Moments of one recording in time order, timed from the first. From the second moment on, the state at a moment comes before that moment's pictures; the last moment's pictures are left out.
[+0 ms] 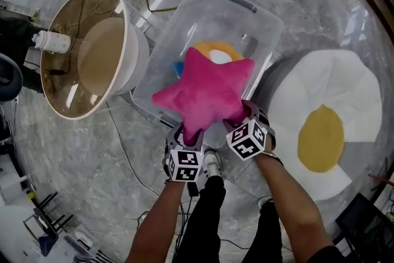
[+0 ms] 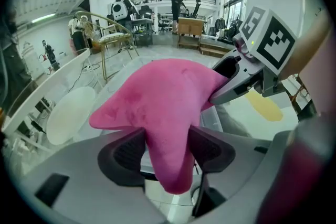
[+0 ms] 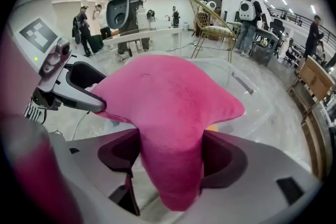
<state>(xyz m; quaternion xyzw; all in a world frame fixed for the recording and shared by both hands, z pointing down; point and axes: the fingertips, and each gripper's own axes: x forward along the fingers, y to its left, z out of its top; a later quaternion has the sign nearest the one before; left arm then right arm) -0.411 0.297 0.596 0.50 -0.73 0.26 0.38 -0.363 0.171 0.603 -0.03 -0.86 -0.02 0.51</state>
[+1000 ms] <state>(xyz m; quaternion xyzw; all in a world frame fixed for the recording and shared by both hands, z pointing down) -0.337 0.256 0.334 0.50 -0.80 0.20 0.28 -0.242 0.130 0.302 0.12 -0.94 0.05 0.32</state>
